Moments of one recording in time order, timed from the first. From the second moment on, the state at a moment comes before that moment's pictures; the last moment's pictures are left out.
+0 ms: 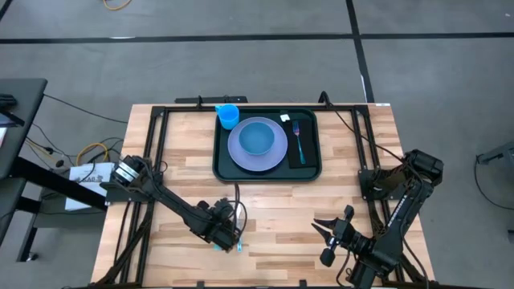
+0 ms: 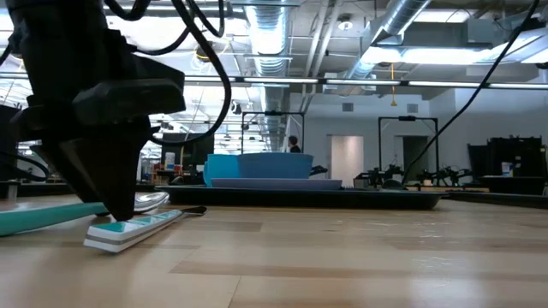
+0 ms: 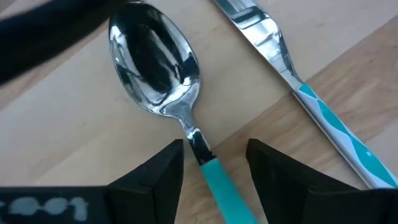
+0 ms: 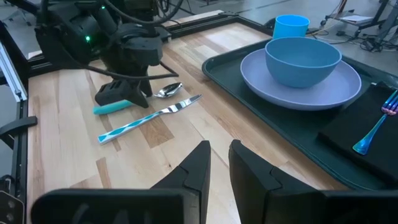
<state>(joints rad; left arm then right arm) -0.54 1.95 1.16 -0.74 -0.31 -1.48 1.06 1.72 1.26 -1.17 1.15 1.64</state>
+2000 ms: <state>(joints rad) -0.36 1.99 1.90 -1.14 -0.34 -1.08 1.01 1.71 1.25 -1.57 0.78 1.68</state>
